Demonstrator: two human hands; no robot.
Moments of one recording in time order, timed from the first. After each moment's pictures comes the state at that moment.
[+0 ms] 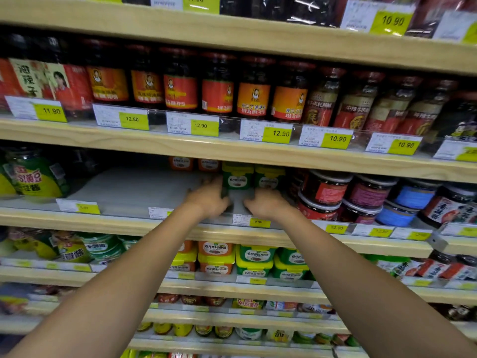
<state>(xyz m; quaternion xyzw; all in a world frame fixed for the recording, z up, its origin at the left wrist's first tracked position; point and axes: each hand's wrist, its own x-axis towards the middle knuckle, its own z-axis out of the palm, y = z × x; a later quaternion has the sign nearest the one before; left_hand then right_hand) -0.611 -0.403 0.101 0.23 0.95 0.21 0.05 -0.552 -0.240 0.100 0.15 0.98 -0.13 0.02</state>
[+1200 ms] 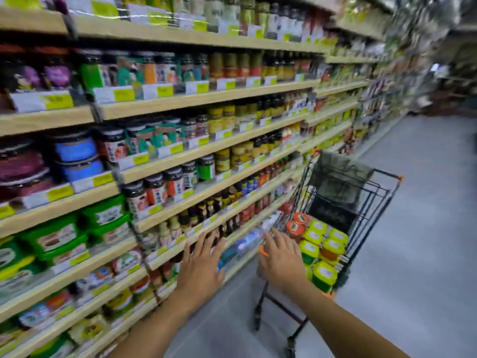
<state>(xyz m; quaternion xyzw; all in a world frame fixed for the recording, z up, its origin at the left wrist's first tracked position) -0.067 -0.022 -0.066 0.64 0.76 0.08 0.01 0.146 0.078 -0.047 0.50 0.86 -0.04 -0.08</state>
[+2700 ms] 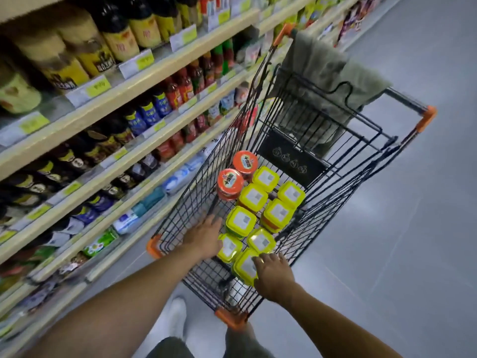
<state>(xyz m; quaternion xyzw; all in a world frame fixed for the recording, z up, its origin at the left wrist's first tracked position) 0.155 0.471 -0.281 0.61 0.71 -0.11 0.35 0.386 0.459 -0.274 0.43 0.82 -0.21 0.32</state>
